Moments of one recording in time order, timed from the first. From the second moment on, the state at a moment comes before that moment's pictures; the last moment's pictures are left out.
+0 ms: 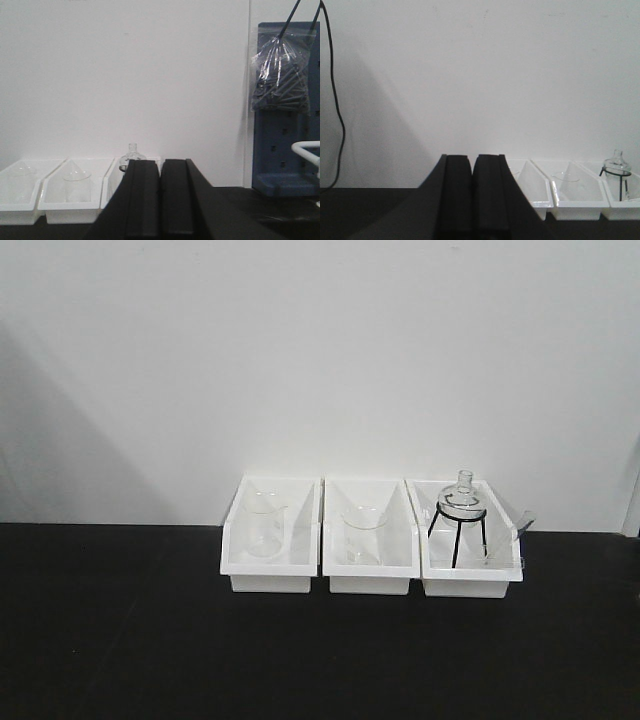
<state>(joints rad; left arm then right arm) -0.14 0.04 -0.42 0.03 0.27 -0.09 -0.03 0.05 -0.33 -0.14 0.20 0.14</state>
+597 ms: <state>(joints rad) -0.14 0.59 -0.66 -0.03 0.45 -0.03 -0.01 0.51 -0.59 -0.14 0.30 0.12</state>
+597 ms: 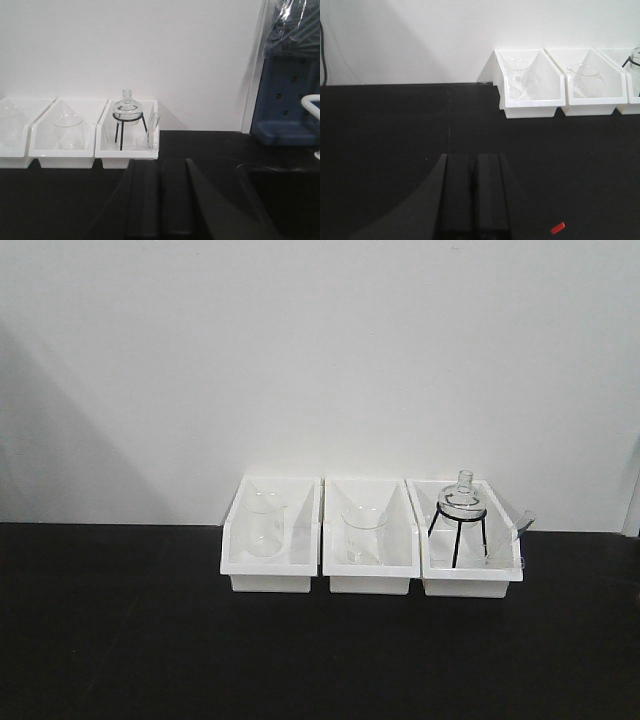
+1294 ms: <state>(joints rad) -0.14 0.60 -0.66 -0.04 0.45 -0.02 -0.01 0.52 -0.59 0.01 0.32 0.13</state>
